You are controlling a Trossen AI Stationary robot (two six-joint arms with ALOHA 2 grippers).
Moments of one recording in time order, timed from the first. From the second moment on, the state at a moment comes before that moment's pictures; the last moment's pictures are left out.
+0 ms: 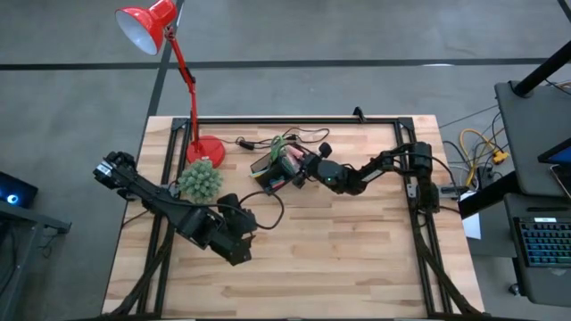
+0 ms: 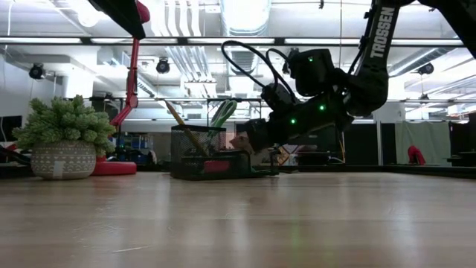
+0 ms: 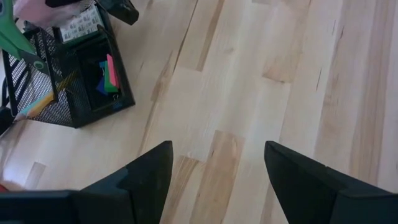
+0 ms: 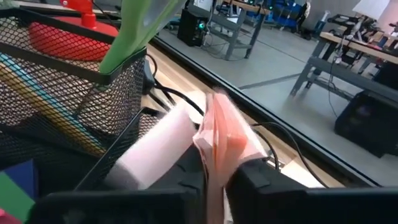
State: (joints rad) left arm -0.54 1.52 1.38 -1.03 -0.48 -0.73; right arm -0.16 2.02 0.75 1.02 0.58 -0.10
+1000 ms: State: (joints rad) left arm -0.54 1.52 1.38 -1.03 -0.48 -0.73; right arm -0.17 2.01 0.77 0.99 0.57 -0.56
